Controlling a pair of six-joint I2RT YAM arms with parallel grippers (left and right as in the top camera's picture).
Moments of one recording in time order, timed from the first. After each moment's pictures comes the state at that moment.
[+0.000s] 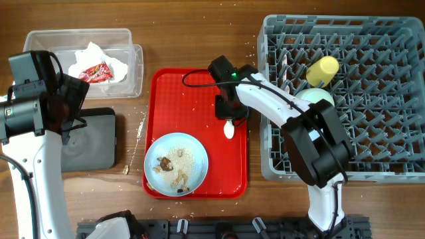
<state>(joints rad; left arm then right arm) 0.24 1.29 1.39 -1.20 -0.19 -0.95 0.58 2.11 1.49 -0.90 -0.05 0.58</state>
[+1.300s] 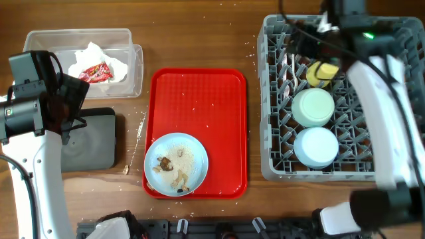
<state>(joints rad) 0.24 1.29 1.39 -1.20 -0.19 -0.95 0.10 1.61 1.77 -1.04 0.03 0.37</state>
